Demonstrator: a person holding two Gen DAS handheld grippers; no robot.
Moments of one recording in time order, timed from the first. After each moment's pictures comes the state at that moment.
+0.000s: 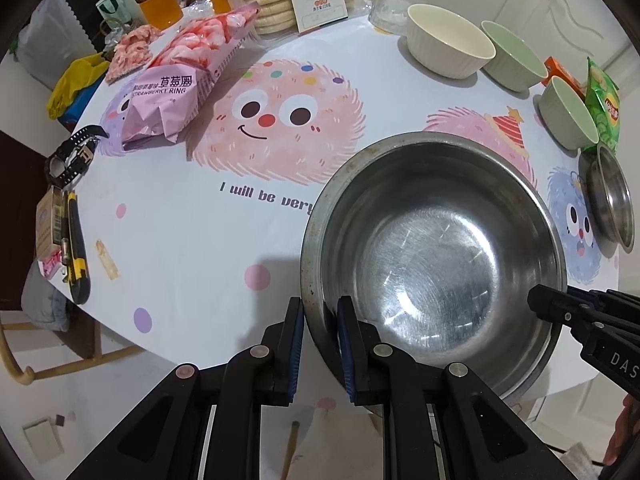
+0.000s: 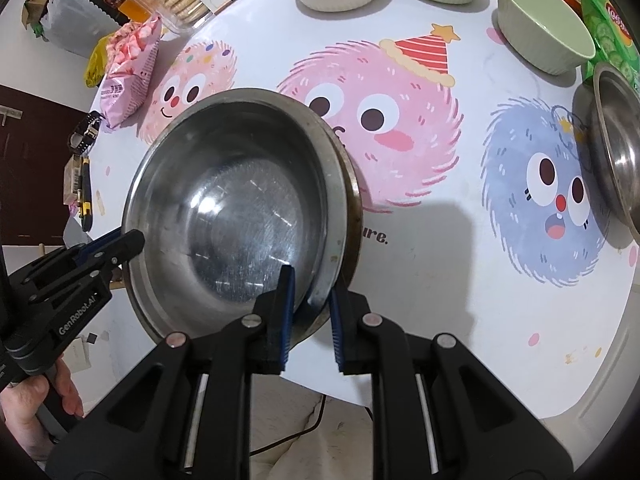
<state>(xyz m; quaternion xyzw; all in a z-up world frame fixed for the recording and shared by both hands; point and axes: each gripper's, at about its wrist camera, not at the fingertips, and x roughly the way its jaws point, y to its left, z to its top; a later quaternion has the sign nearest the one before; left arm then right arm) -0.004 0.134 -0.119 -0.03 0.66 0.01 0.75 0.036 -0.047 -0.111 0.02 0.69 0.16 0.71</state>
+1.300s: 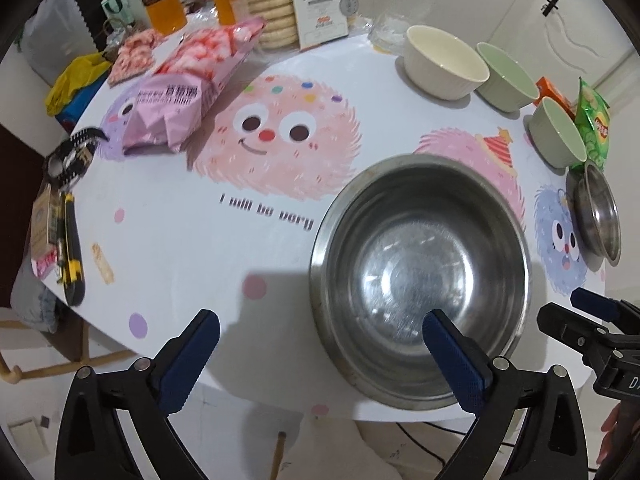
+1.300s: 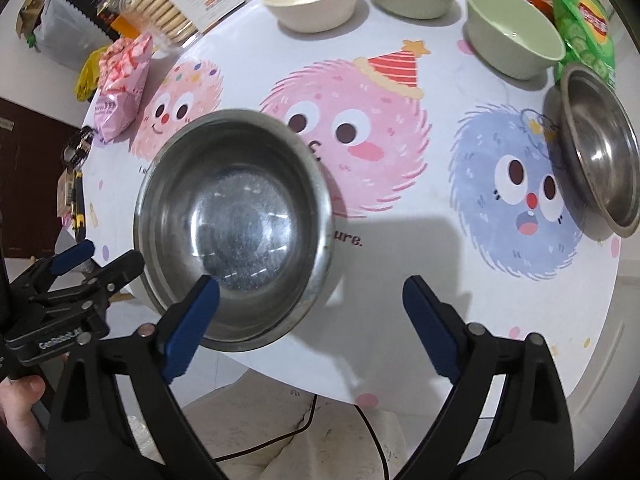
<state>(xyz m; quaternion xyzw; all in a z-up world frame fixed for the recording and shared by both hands) -0.001 0.138 -0.105 -0.06 0.63 0.00 0.77 0.032 -0.068 -0.092 0.03 0.66 0.12 0.74</state>
